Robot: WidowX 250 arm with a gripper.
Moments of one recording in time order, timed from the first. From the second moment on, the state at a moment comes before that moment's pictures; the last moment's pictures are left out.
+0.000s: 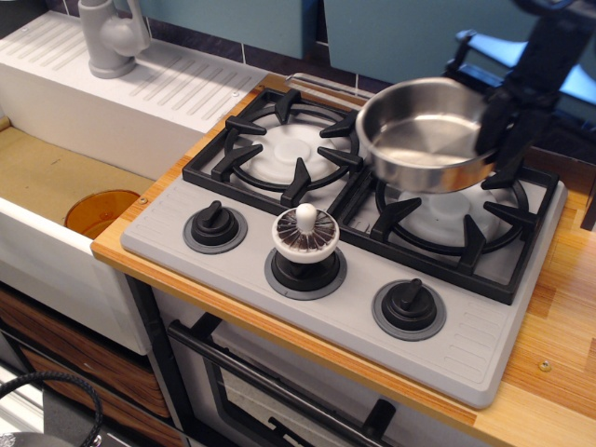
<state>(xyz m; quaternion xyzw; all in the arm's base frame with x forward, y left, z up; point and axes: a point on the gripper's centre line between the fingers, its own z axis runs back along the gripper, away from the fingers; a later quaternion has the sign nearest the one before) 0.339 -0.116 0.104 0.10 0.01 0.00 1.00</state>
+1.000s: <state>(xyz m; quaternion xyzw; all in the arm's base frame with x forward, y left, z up) 0.359 -0.120 0.069 0.08 -0.01 -0.02 1.00</state>
